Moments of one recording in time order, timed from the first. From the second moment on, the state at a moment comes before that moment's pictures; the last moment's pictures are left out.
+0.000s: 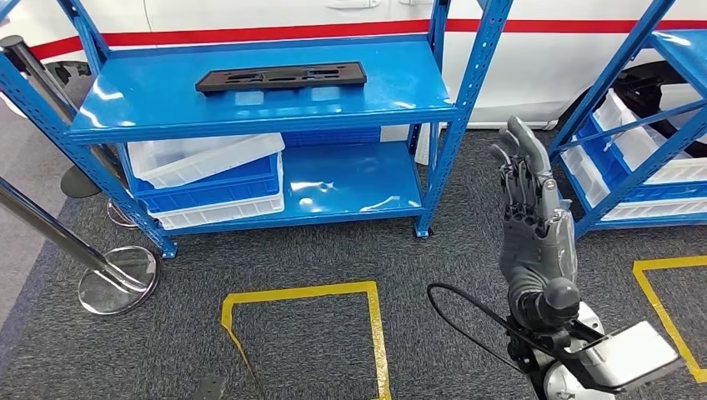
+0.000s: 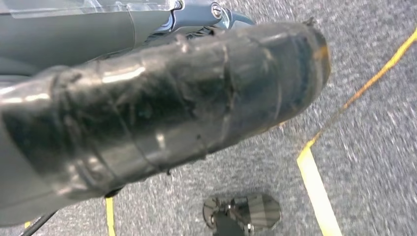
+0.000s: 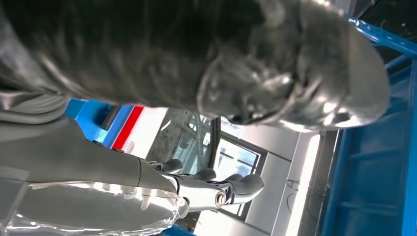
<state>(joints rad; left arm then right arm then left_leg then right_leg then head) -0.09 0.03 -0.63 -0.23 0.47 0.39 -0.07 -0.18 -0.21 0.38 -2.16 0.04 -0.37 -0.14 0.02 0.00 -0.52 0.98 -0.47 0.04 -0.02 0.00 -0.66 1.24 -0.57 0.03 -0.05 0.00</state>
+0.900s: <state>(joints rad) -0.11 0.03 -0.63 -0.23 0.46 0.39 -0.06 -0.19 -0.23 0.43 -2.20 0.09 -0.37 -0.12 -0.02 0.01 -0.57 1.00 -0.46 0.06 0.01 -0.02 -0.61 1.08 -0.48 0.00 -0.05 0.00</state>
